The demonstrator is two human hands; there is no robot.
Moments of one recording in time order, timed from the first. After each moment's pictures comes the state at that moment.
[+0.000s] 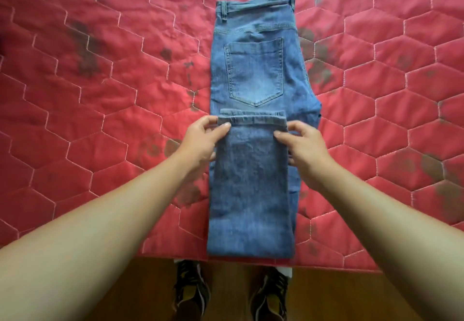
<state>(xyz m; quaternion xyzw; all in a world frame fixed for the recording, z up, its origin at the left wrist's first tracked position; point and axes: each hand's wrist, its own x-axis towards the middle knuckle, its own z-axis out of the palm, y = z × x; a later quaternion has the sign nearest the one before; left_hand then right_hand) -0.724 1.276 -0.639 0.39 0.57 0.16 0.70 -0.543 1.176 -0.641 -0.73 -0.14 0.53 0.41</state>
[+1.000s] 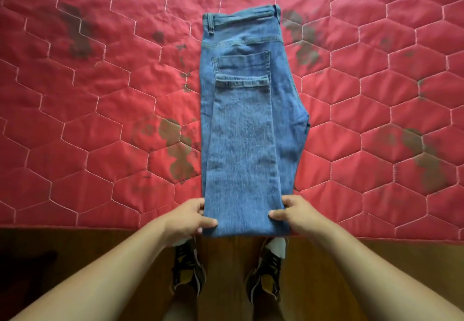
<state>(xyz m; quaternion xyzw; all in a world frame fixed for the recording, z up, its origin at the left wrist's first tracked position) -0.836 1.135 -0.669 0.42 0.51 -0.20 0.72 -0.584 1.002 -0.695 -0.72 -0.16 0.65 0.17</state>
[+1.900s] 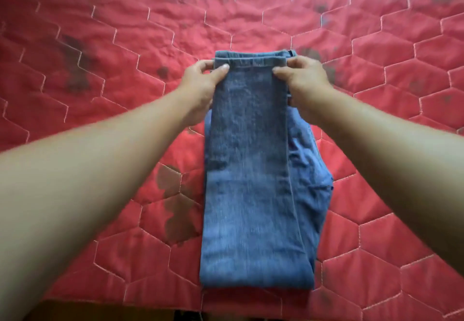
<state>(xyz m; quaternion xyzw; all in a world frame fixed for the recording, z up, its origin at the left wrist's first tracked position) -0.661 1.411 -0.649 0.43 0.54 0.25 0.68 -0.481 1.335 -0.647 -0.74 -0.23 0.44 0.45</state>
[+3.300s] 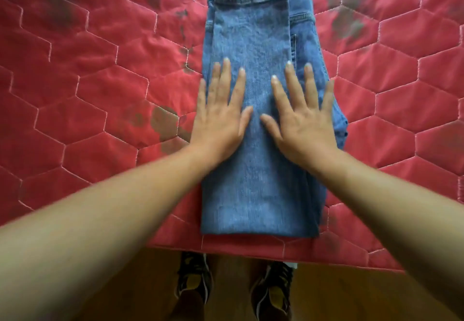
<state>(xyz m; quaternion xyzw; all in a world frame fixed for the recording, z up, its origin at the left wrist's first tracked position) -0.717 1.247 -0.729 0.89 0.44 -0.02 0.11 -0.545 1.161 -0.735 -0.77 -0.63 0.05 0.02</state>
